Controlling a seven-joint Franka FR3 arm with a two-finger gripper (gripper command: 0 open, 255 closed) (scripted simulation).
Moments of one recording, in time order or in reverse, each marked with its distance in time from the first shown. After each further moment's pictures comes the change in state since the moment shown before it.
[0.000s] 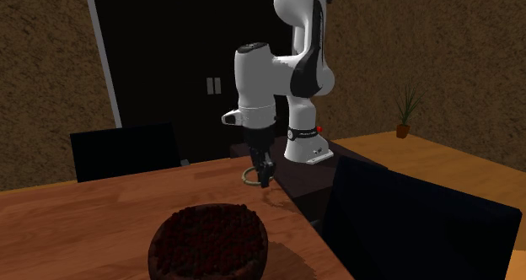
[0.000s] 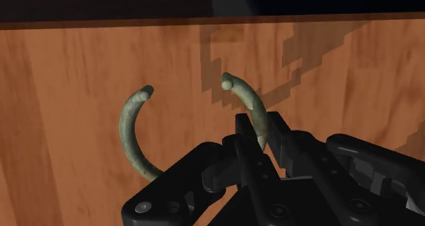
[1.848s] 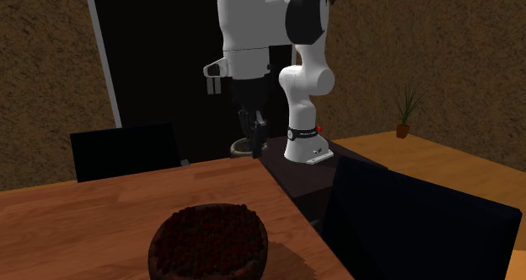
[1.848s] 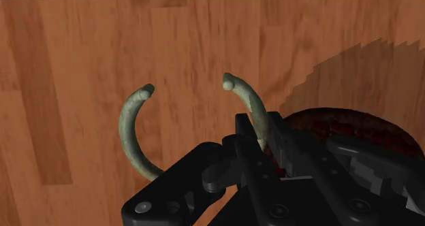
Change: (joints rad) arm -0.002 -0.061 -0.002 0.306 -0.007 -0.360 0.032
